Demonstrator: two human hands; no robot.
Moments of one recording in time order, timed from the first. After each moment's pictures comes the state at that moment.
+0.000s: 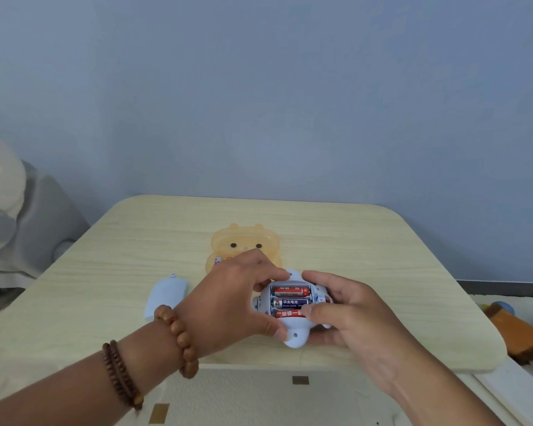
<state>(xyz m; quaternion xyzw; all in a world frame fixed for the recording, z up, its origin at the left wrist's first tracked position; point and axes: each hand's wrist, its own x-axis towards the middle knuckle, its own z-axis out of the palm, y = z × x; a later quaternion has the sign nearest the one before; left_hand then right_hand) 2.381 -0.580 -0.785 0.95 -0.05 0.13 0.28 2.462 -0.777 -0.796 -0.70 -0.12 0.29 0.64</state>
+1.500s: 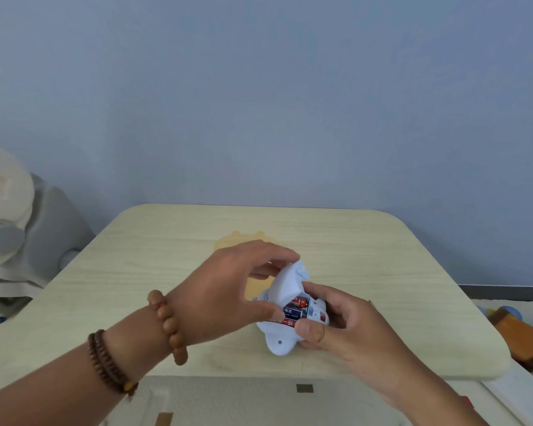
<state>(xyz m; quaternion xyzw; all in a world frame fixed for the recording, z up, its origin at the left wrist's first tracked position) 2.378 -0.574 -0.753 0.93 -0.09 0.14 0.33 2.461 -0.786 -0.808 -0.71 -0.28 0.26 0.59</state>
